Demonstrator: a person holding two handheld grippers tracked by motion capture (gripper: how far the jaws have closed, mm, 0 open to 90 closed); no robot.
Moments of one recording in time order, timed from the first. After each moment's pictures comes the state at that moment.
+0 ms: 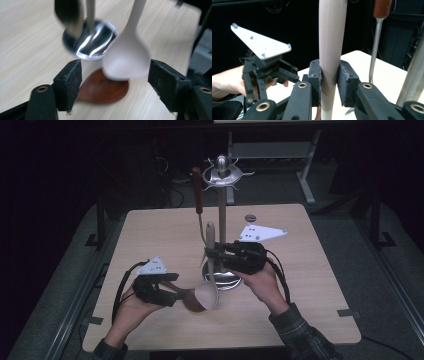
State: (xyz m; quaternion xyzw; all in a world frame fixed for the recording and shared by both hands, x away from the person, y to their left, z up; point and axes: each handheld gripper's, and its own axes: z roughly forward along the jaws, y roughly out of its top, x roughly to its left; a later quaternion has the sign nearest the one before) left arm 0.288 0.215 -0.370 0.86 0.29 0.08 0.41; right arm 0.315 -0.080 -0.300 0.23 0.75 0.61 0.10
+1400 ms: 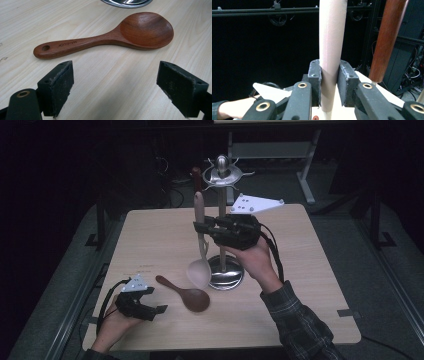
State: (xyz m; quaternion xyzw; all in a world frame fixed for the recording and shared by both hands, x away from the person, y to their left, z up) left arm 0.284 0.275 -0.435 0.86 0.33 0.10 0.38; right arm 0.334 -0.064 -0.239 0.19 0.74 0.64 0.12
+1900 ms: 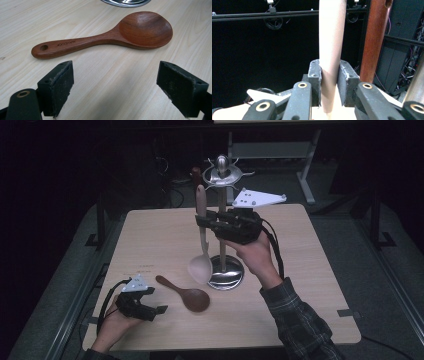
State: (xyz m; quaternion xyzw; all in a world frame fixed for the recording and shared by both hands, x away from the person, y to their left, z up) left arm 0.284 0.274 -0.435 0.86 0.33 0.09 0.38; right arm 0.343 -0.067 -0.236 0.20 0.73 0.64 0.13
